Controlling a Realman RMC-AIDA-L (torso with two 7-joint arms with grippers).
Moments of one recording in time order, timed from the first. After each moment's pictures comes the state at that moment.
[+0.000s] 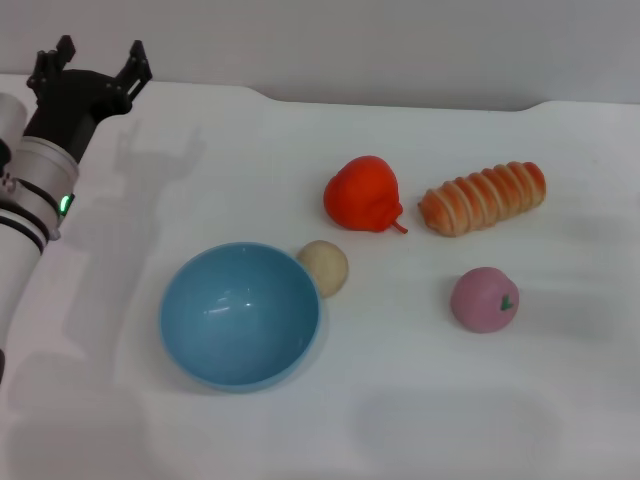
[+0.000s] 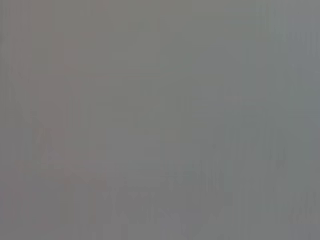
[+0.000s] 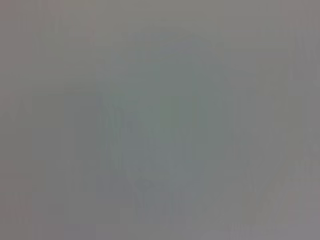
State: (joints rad) left arm -0.64 -2.07 0.73 -0.07 0.59 1.09 -0.20; right arm 0.49 2.08 -0.63 -0.02 -0.76 -1.13 0.41
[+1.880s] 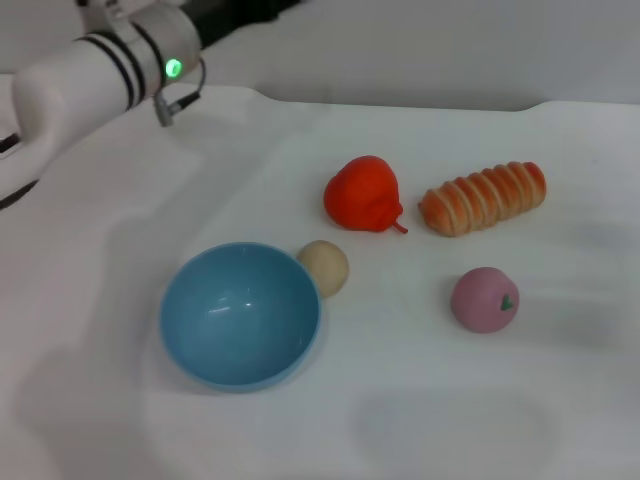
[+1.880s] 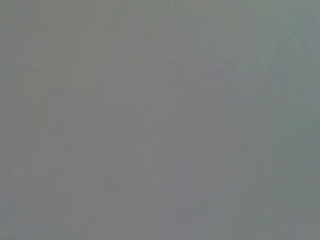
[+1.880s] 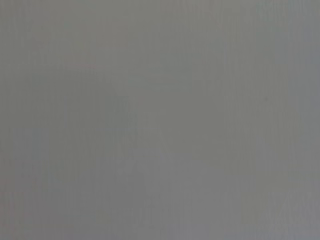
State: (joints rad) left arm -0.71 -2.00 1.60 0.52 0.59 0.46 -1.23; right arm 0.46 2.07 -0.64 -0.04 -0.76 -1.13 0.36
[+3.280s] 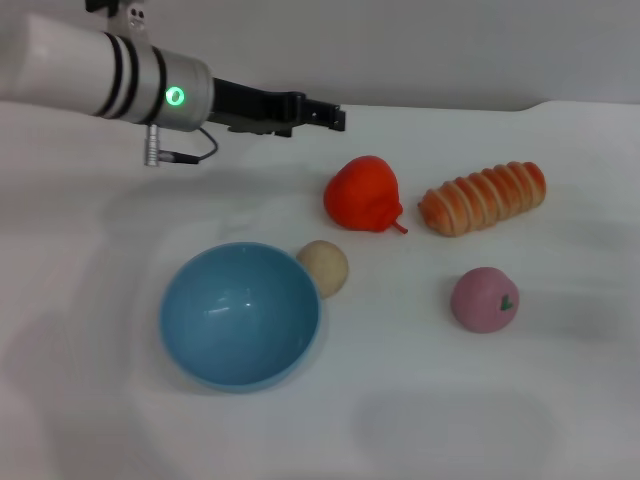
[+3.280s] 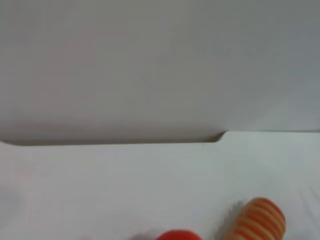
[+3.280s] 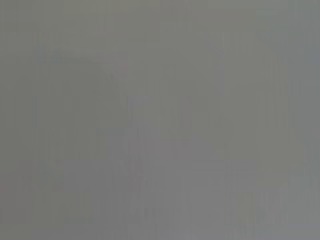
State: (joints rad) left arm -0.79 -1.87 1.64 0.58 1.59 0.84 -2.52; right arm 0.47 2.07 -0.64 -0.04 -0.76 -1.07 0.36
